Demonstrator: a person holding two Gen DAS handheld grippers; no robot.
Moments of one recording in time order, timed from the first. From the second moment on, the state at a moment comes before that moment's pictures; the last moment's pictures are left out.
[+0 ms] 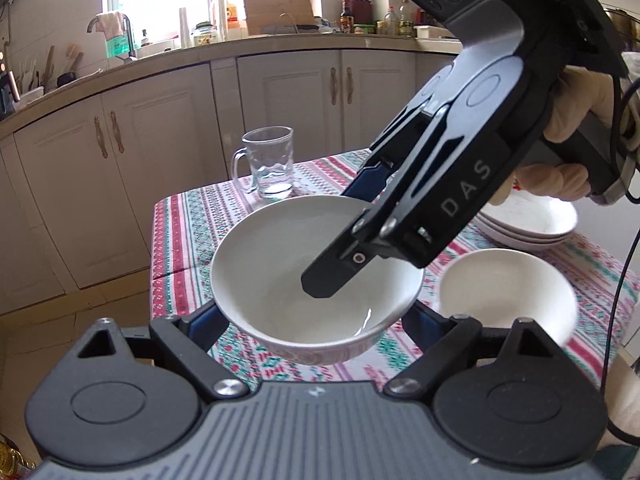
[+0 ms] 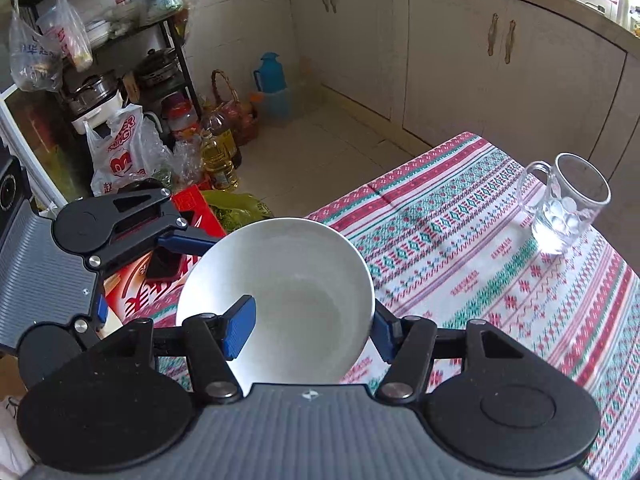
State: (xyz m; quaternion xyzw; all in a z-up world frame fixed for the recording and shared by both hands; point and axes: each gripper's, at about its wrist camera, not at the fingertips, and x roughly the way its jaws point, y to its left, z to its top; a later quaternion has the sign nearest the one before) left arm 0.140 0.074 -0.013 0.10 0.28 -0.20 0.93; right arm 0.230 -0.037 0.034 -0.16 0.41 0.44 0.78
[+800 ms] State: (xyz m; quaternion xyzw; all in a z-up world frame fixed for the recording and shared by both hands) left arm 0.094 0.023 0.005 0.12 0.28 -0.26 0.92; right arm 0.151 -0.108 0.058 -0.12 0.39 0.42 0.81
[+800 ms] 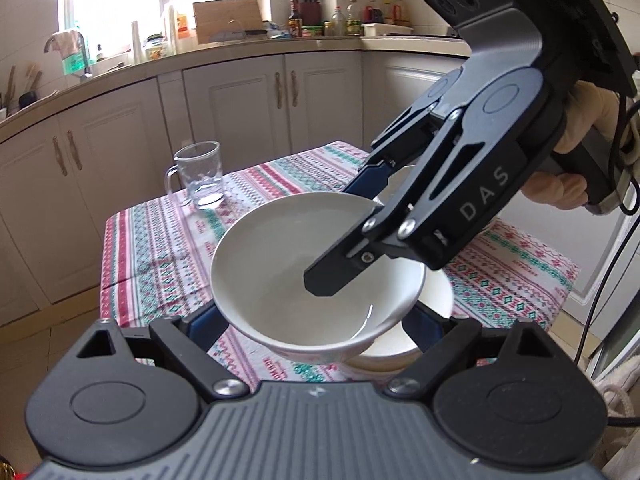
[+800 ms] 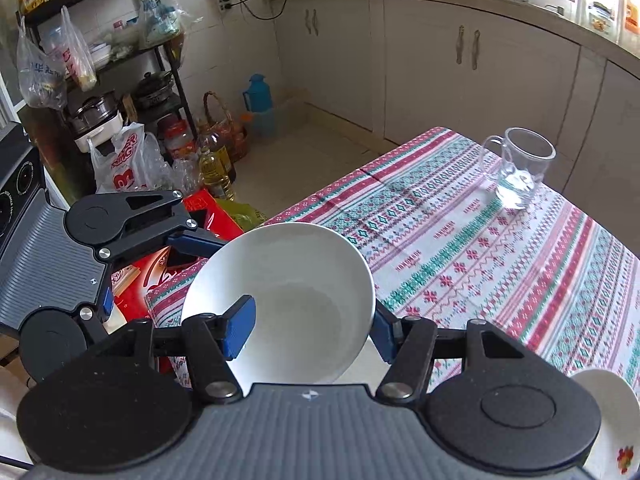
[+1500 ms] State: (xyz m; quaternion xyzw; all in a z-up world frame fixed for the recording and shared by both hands) left arm 0.108 -0.010 -0.015 0.13 0.31 -0.30 0.89; right arm 0.150 -0.152 0.032 -0.10 0.42 0.37 0.82
